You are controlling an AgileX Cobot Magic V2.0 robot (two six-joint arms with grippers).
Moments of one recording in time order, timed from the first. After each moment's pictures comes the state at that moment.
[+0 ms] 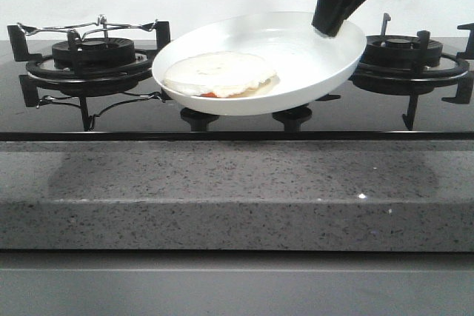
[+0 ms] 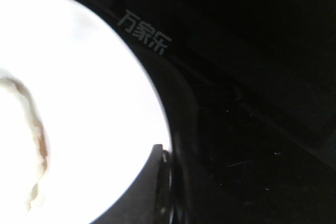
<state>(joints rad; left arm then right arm) -0.38 1.35 -1.50 -0.21 0.59 -0.19 0.27 1.78 -1.68 0.32 1.16 -0.27</state>
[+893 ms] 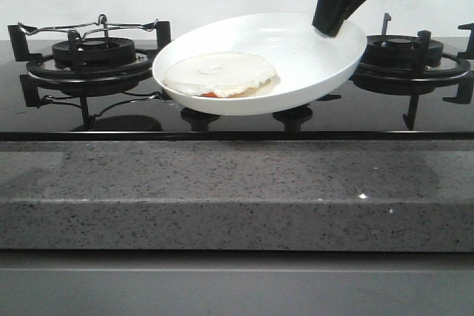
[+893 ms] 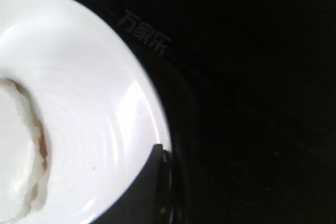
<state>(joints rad) 0.29 1.72 -1.27 -1.63 0.81 0.52 0.27 1.78 -1.68 0.32 1.16 -0.27</state>
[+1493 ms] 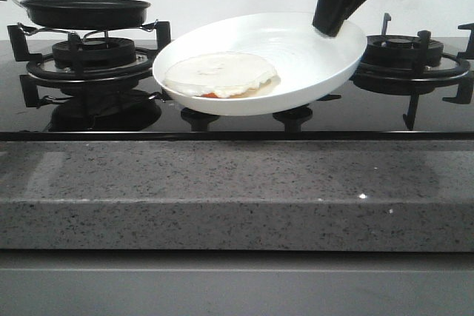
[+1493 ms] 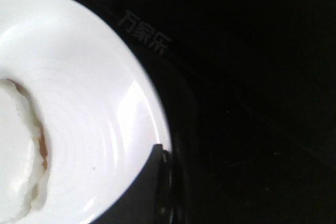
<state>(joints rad) 0.29 1.77 -1.27 -1.56 0.77 0.53 0.27 1.78 -1.68 0.32 1.16 -0.27</state>
